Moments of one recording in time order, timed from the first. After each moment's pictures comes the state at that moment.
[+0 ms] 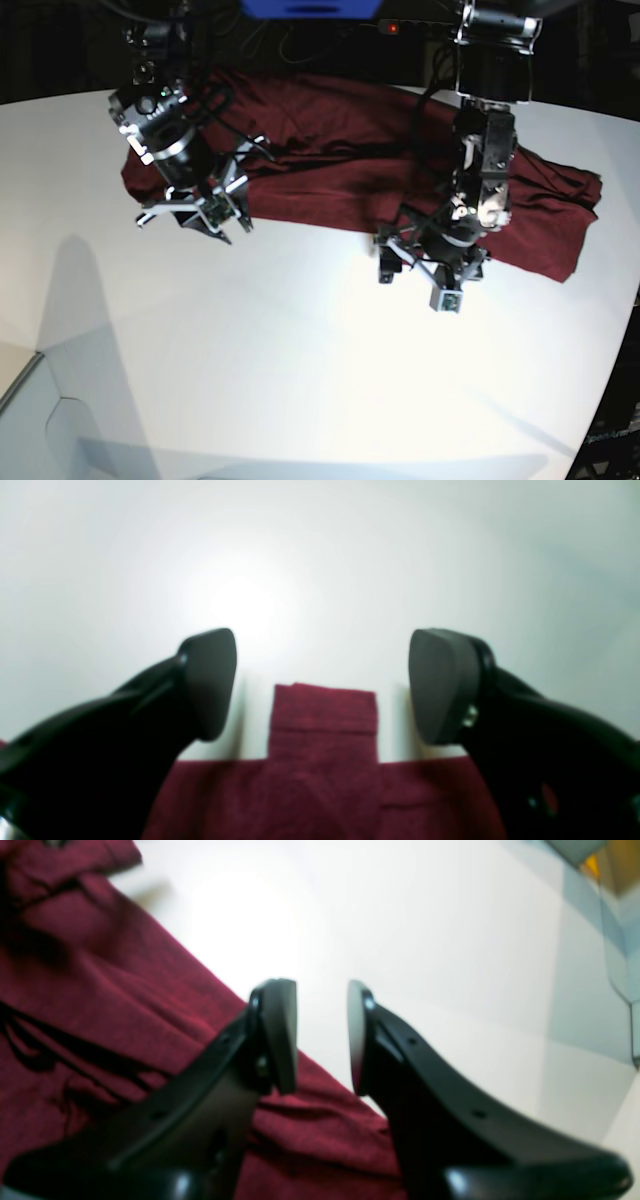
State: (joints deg) left arm -7.9 -5.7 2.9 74.2 -13.2 -10.6 29.1; right arm -16.9 -2.8 4.3 110.9 -20.9 34.9 -18.8
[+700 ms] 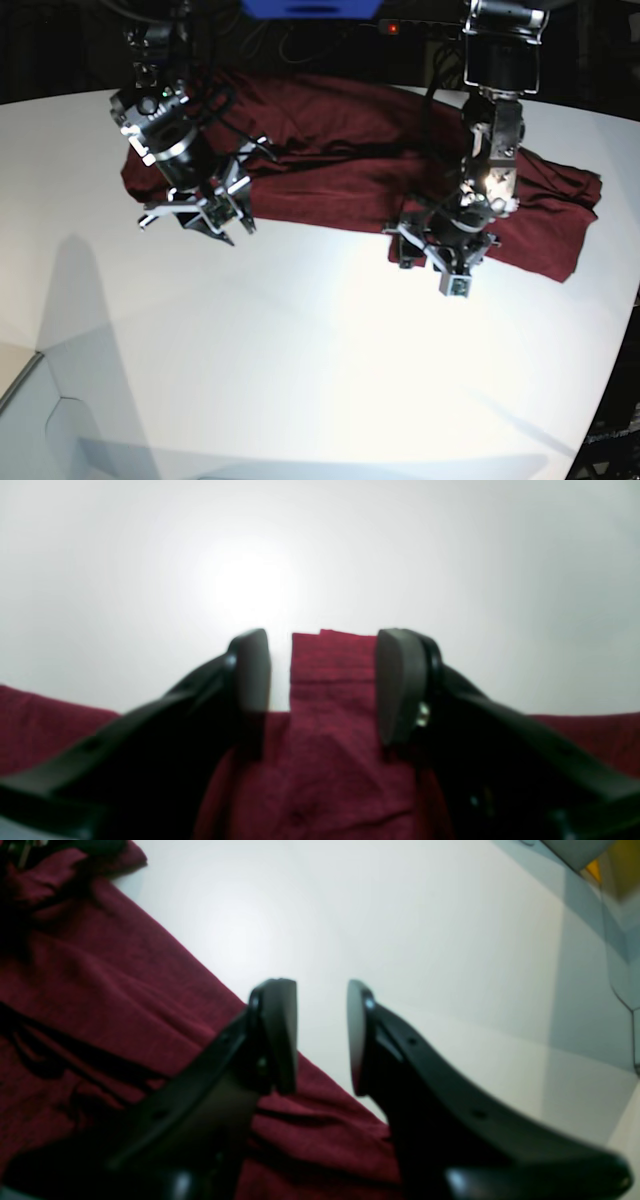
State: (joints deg) left arm -5.6 -7.5 2.4 74.0 -13.6 -10.8 28.7; right arm -16.9 -2.8 4.1 110.9 -20.9 34.9 -18.4
